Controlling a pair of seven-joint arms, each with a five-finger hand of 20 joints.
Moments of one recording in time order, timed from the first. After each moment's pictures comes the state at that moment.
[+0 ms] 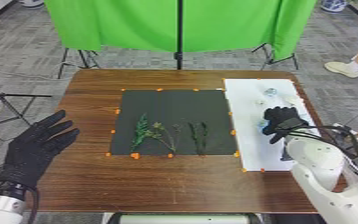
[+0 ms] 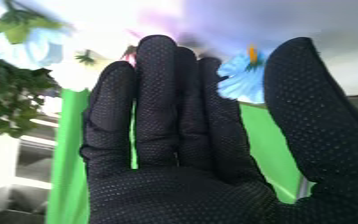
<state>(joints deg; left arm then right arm) 135.5 -66.0 -113.3 -126.2 38.2 -5.5 1.4 -93.5 -49.8 76.6 -104.6 -149.8 -19.4 17.7</state>
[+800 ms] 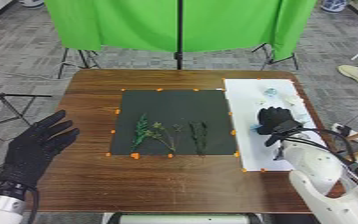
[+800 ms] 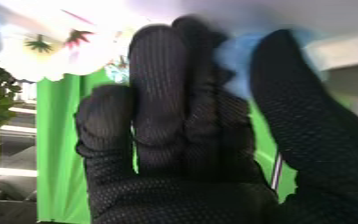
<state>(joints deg) 135.5 -65.9 -113.3 -126.2 38.2 -5.5 1.5 -95.0 -50.1 75.6 -103.1 -149.2 -8.0 13.5</state>
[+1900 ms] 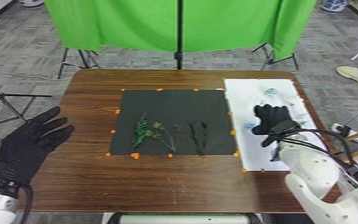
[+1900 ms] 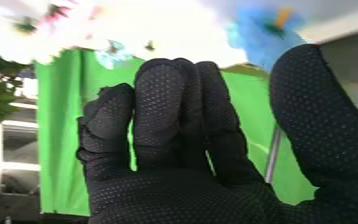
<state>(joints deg) 135.6 -65.2 -115.2 -126.7 38.2 -5.5 1.5 -96.7 -51.0 75.6 -107.7 -150.5 -10.2 16.0</state>
